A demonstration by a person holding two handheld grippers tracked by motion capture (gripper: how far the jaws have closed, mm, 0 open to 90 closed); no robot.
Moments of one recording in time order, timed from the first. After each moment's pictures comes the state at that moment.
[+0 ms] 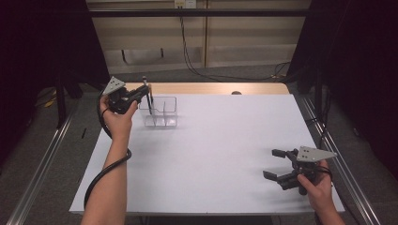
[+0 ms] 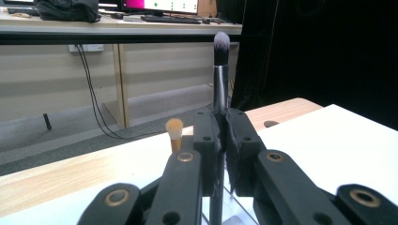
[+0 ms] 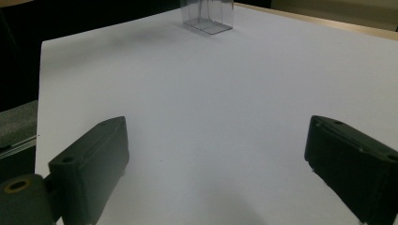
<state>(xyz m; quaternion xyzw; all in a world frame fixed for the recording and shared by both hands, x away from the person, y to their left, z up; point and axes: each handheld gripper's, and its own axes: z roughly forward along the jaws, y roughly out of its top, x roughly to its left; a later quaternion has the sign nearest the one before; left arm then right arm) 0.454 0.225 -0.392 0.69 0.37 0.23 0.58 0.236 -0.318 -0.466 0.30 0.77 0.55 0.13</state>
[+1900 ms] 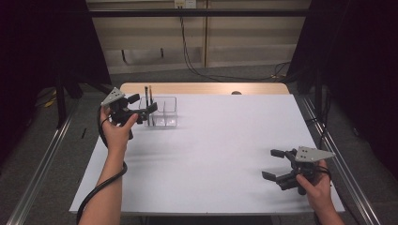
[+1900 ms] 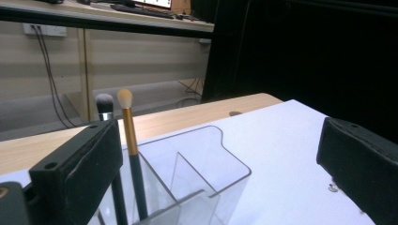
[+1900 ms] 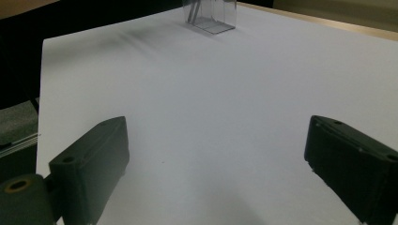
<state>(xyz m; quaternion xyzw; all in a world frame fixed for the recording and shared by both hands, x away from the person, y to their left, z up) 0.432 0.226 -0.414 0.69 0.35 0.16 0.61 0.236 -0.314 -0.466 0.30 0.77 0.54 0.13</state>
